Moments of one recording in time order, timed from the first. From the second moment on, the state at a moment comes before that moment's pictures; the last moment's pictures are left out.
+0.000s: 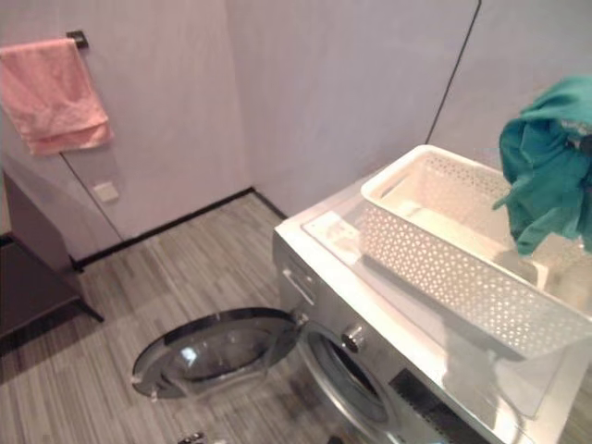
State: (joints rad) left arm 0.04 0.22 -0.23 1.22 -0.14 -0.05 -0.06; right arm -0.84 -1.27 0.34 0.69 0.26 -0.07 0.04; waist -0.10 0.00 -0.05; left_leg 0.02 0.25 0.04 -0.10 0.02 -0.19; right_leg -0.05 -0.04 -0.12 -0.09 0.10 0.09
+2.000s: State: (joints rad) left arm 0.03 0.43 -0.46 0.37 -0.19 -0.09 -0.18; right arm 0.31 -0.45 0.09 -0.13 0.27 -0.08 -0.02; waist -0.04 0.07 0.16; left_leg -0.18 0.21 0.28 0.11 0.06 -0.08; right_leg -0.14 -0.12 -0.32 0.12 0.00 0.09
